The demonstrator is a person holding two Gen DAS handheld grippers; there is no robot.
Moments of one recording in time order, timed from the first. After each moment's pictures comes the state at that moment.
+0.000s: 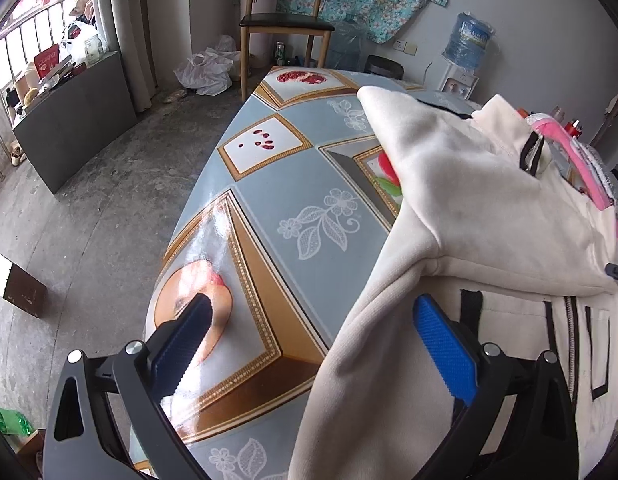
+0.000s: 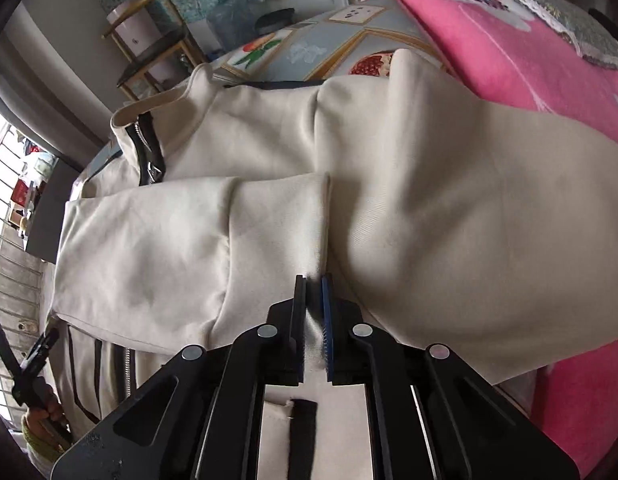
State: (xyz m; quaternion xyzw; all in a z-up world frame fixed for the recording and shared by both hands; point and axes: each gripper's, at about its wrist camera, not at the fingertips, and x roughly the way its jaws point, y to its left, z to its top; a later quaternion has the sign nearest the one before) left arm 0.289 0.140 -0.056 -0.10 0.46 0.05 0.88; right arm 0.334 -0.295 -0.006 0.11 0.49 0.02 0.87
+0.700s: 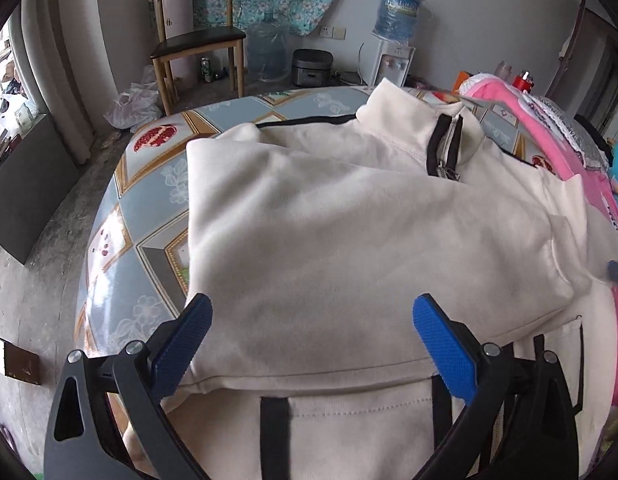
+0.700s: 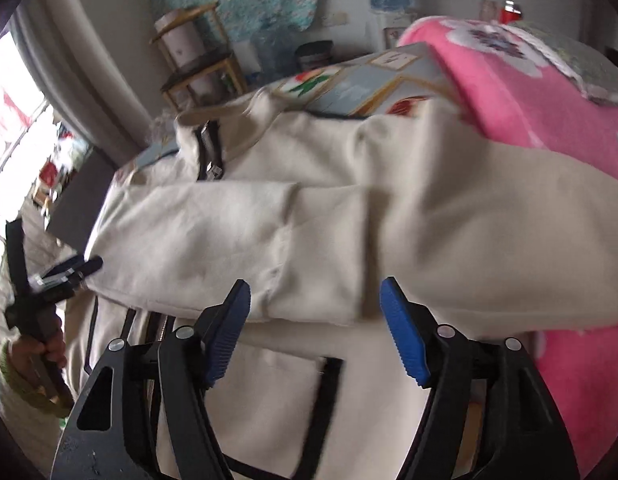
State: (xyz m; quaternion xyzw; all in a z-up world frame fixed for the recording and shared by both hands) left arm 0.378 0.014 -0.037 -0.02 0.48 -0.03 0.88; right arm 0.278 -0.307 0.031 0.11 0.42 0.06 0.90
